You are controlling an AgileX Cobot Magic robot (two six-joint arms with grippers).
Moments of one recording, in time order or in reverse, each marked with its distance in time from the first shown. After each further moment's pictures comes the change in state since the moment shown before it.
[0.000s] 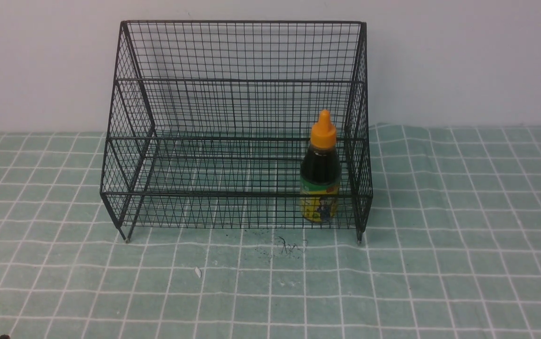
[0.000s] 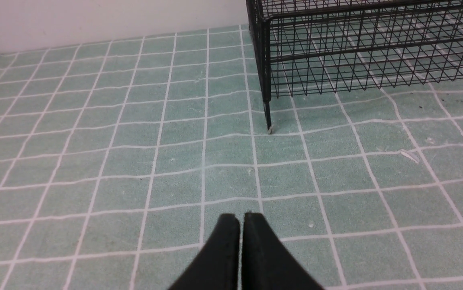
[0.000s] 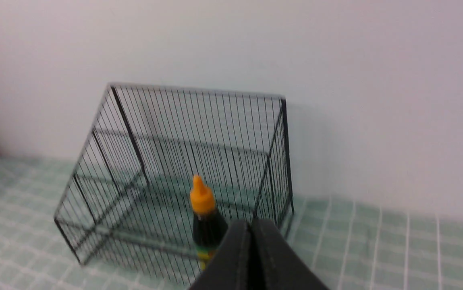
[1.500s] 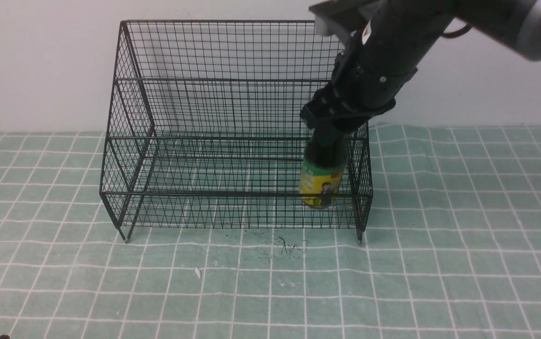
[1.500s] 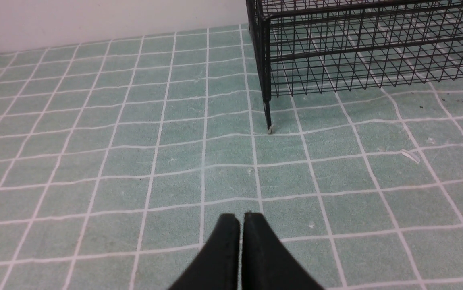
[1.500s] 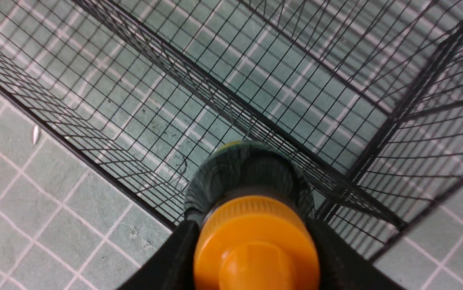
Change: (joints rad) right arm 0.000 1.587 -0.979 0.252 0.464 -0.396; left arm 0.000 0.000 0.000 0.000 0.000 0.000
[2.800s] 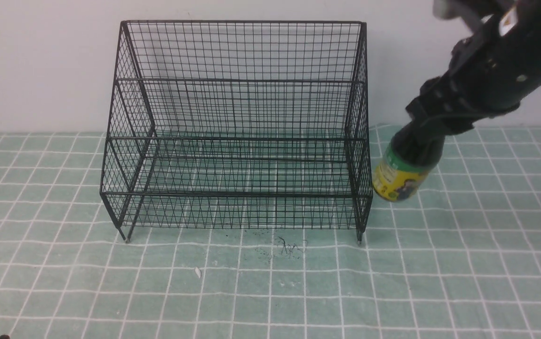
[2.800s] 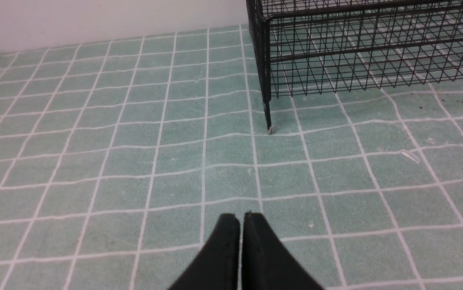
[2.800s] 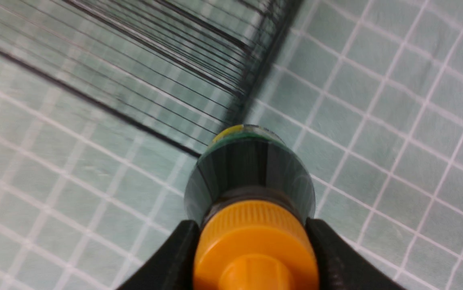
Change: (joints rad) right arm -0.099 -0.444 0.341 -0.035 -0.021 0.035; left arm 0.000 0.000 0.000 0.000 0.000 0.000
